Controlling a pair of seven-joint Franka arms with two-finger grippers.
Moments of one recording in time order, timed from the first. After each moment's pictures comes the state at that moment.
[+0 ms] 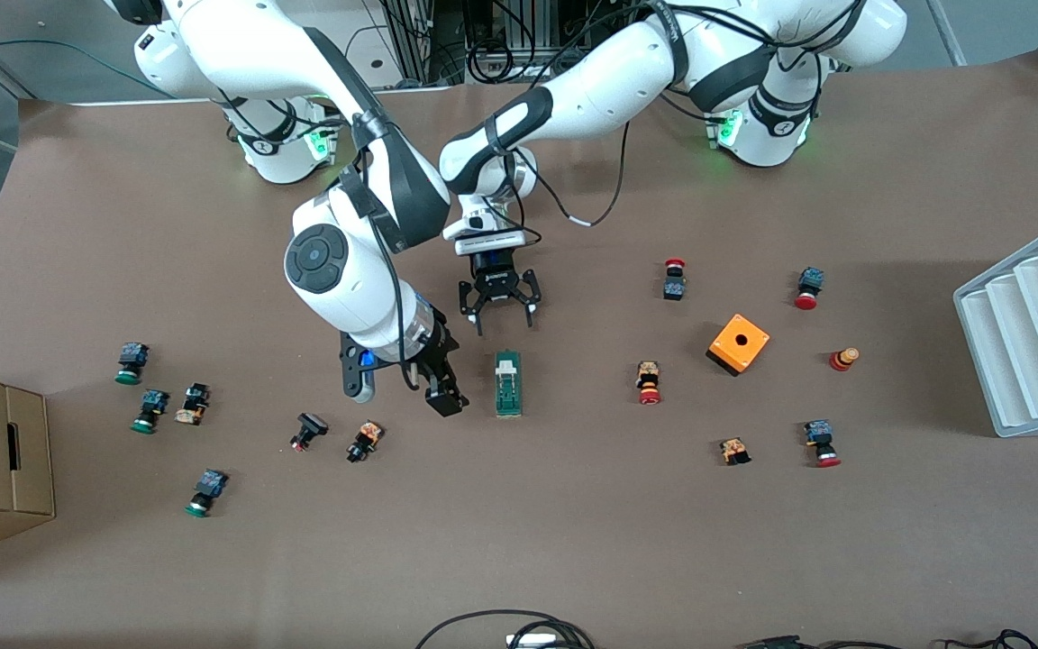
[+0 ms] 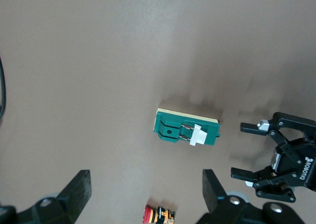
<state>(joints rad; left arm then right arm) -0.86 1.00 -0.45 -1.62 1.89 1.60 -2.51 0.81 0.48 -0.30 -1.57 0.40 2.21 1.73</state>
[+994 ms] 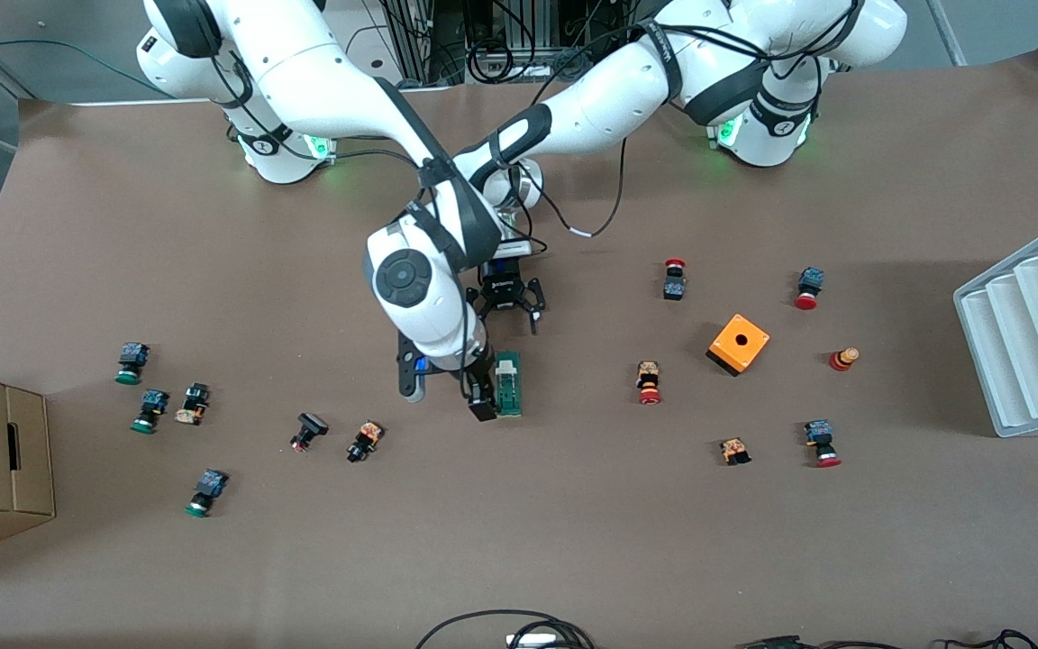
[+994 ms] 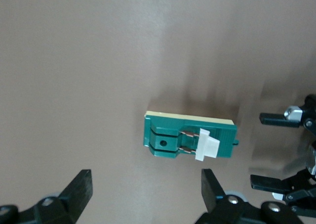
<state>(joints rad) -0.86 1.06 -0.44 -1.62 1.96 1.60 -2.57 0.90 0.65 -0.30 -1.58 0.40 2.40 1.90</state>
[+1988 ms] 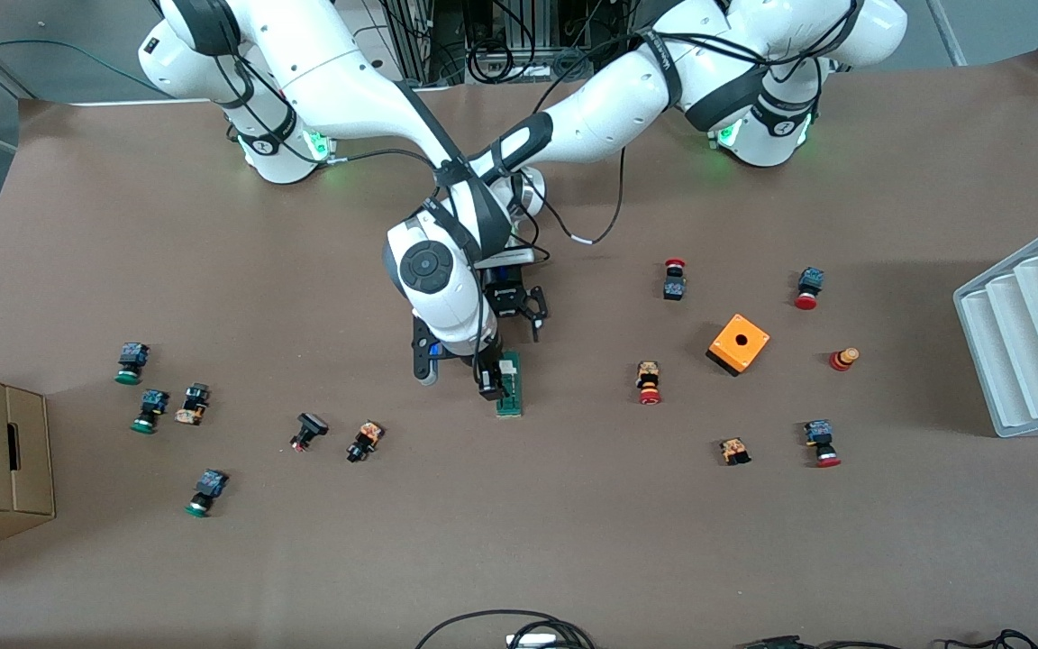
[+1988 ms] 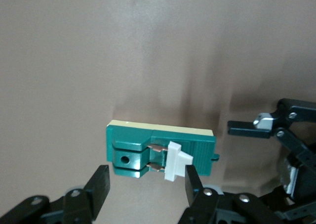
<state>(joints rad) -0.85 1.09 -0.42 -1.60 2.00 1.60 -2.57 0.95 0.66 -0.29 -1.70 0.40 2.51 1.92</state>
